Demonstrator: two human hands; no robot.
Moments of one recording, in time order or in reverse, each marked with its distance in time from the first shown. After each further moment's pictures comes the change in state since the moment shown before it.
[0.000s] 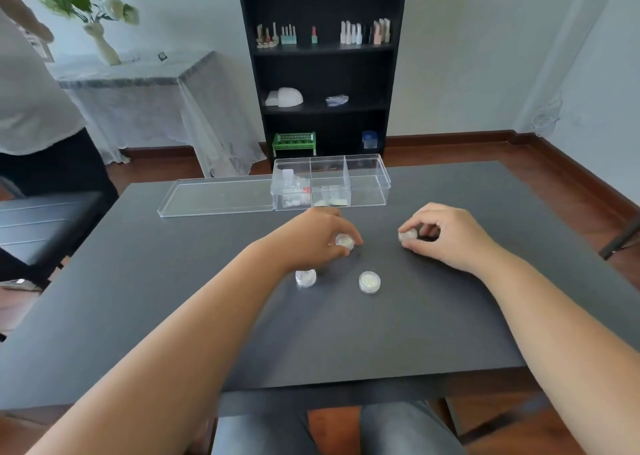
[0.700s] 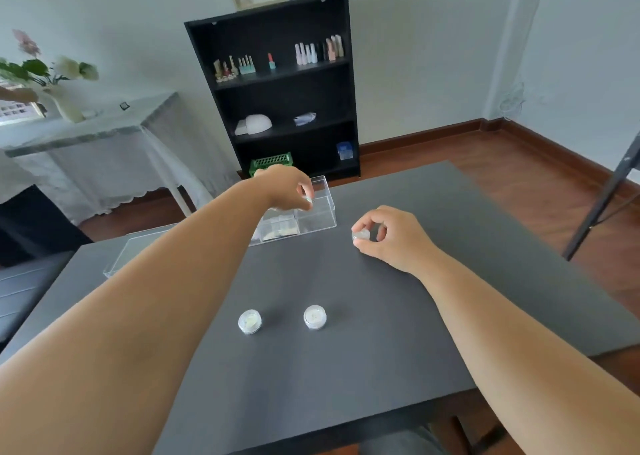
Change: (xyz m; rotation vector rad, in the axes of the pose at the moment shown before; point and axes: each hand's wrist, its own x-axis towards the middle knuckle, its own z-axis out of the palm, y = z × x) left_hand 0.152 -0.008 -0.048 0.412 -0.109 -0.205; right_hand 0.024 0.027 0.003 0.082 0.147 0.055
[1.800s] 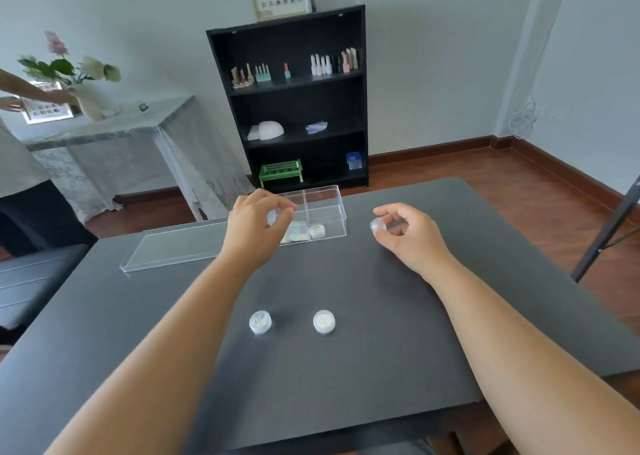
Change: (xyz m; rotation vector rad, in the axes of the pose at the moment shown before) left_hand -0.095 -0.010 0.045 -0.500 0.676 -0.106; right_hand 0.002 -0.010 -0.011 0.242 0.151 0.137
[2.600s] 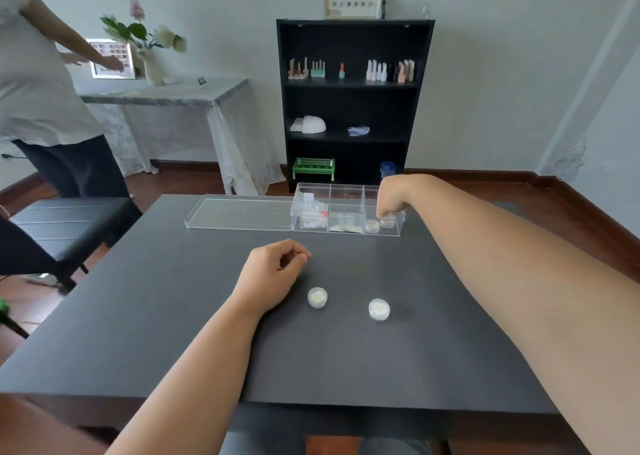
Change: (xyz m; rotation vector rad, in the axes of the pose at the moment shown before) left_hand -0.105 -0.057 -0.027 -0.246 -0.029 -0.247; right_hand 0.103 -0.106 0.082 -1.124 -0.712 0.026
